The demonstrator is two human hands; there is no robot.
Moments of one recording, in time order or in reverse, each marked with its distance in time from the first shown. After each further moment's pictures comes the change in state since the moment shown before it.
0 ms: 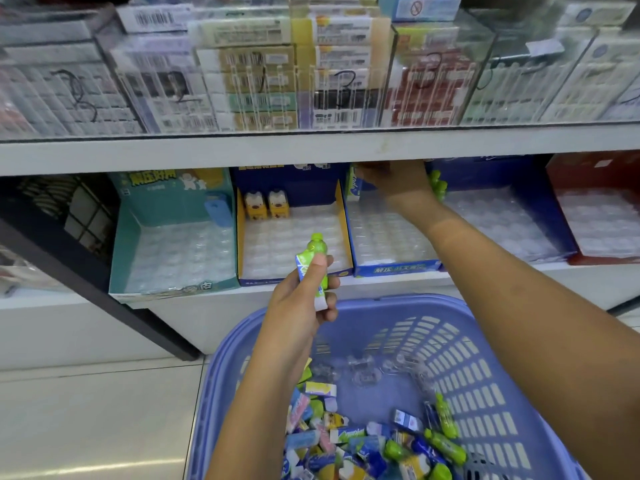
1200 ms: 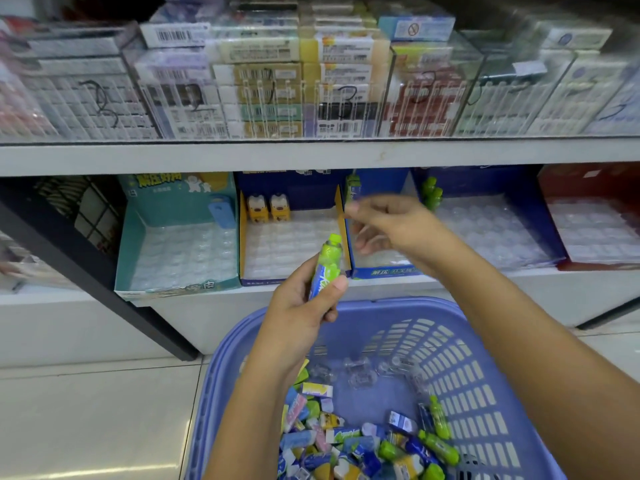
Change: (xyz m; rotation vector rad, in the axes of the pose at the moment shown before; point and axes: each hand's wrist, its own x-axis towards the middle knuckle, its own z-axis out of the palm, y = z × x) left_hand -0.005 -0.002 -0.011 0.209 -0.221 0.190; right_hand -0.076 -0.041 -0.009 0.198 -0.331 0.322
